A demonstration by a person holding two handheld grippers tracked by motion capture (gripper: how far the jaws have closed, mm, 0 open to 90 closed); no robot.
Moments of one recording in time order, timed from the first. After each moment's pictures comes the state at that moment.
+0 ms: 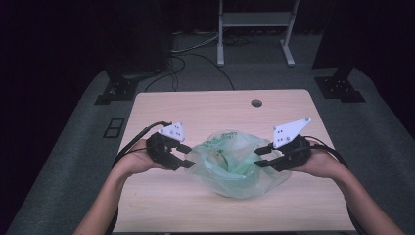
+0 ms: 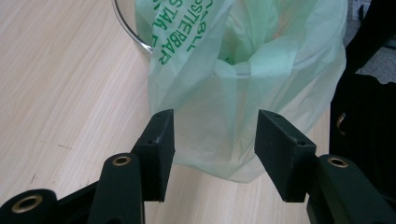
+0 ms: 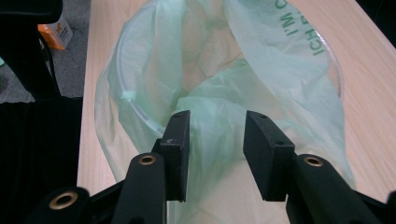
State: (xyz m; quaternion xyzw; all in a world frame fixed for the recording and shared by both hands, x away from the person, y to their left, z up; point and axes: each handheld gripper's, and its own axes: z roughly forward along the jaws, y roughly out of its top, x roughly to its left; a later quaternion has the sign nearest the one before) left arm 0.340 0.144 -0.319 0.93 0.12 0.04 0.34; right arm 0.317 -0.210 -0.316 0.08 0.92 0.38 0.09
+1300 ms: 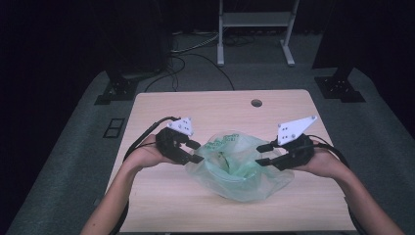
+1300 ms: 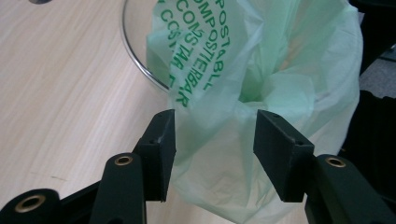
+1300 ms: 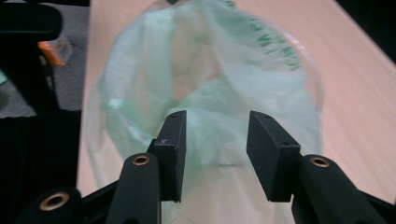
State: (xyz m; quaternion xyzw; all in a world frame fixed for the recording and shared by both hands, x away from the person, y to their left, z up) left arm 0.356 0.124 -0.317 0.93 0.11 0.03 0.36; right arm 0.319 -0.222 -0.312 0.09 0.91 0.40 0.09
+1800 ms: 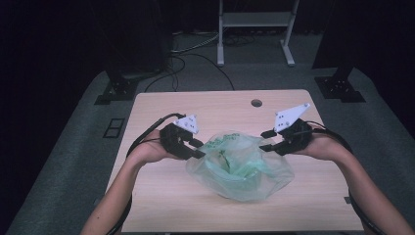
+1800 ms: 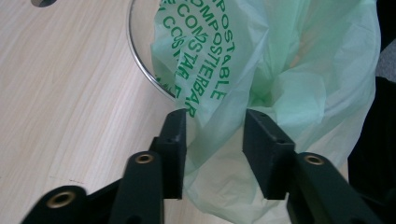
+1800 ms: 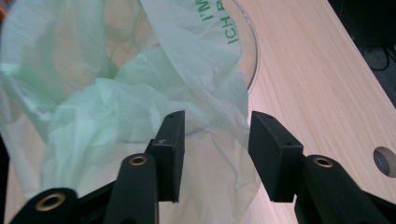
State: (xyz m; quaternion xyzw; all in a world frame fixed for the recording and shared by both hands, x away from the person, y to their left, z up) left arm 0.362 0.114 -0.313 0.94 0.08 0.05 0.33; right arm 0.357 -0.223 -0.309 0.09 0.93 0.33 0.13
